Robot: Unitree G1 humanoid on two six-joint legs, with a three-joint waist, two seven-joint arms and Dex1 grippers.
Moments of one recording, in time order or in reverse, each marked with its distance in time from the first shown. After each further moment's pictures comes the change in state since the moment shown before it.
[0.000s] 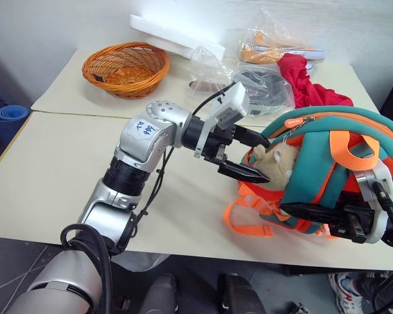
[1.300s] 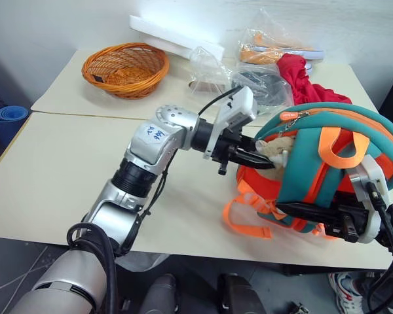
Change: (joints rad) left arm -0.014 0.001 -0.033 0.077 0.024 -0.091 0.076; right arm 0.016 0.015 -0.013 -0.023 0.013 -0.002 -0.058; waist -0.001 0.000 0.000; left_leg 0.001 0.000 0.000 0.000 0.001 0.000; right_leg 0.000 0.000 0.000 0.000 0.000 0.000
